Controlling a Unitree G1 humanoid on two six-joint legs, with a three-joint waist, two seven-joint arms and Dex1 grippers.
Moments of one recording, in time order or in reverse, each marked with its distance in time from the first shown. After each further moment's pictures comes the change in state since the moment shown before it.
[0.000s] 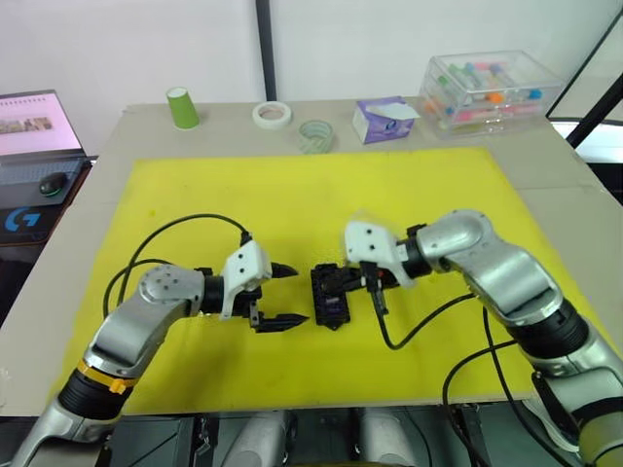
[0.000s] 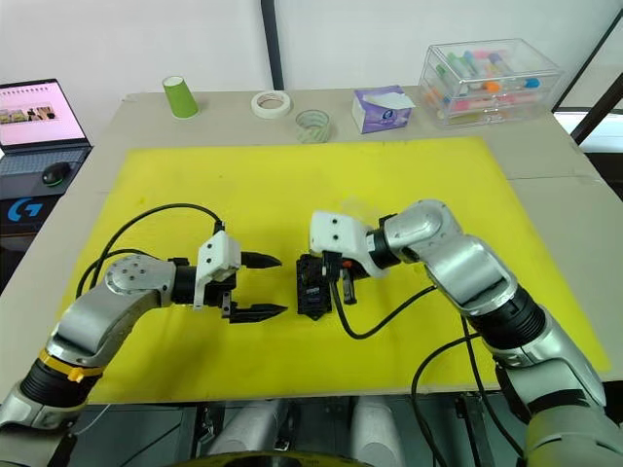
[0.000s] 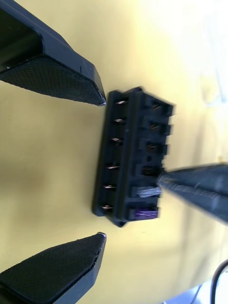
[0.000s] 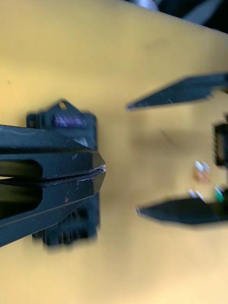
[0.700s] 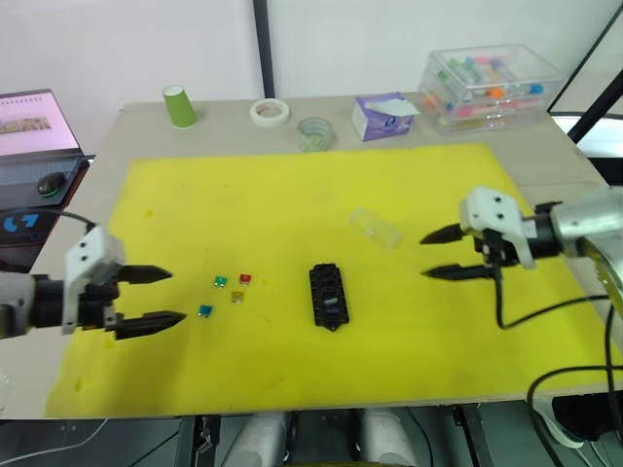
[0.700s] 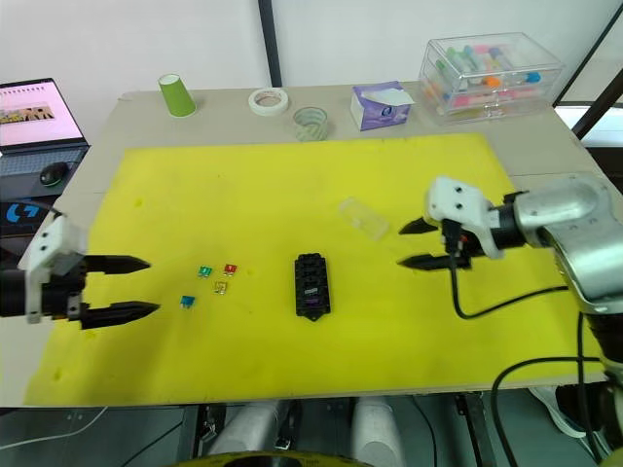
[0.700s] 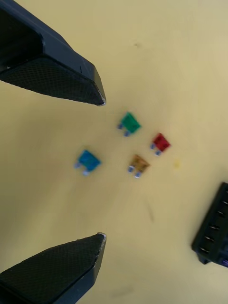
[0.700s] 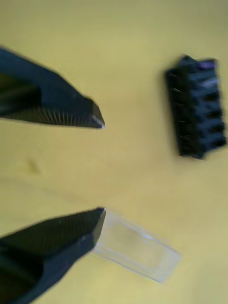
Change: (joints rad) left arm 0.429 0.442 0.645 0.082 -0.158 0.124 -0.239; right arm 0.261 -0.448 -0.316 0.180 0.061 -0.256 0.182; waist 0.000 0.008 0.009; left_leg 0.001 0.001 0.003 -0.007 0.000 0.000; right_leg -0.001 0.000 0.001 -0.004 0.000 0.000
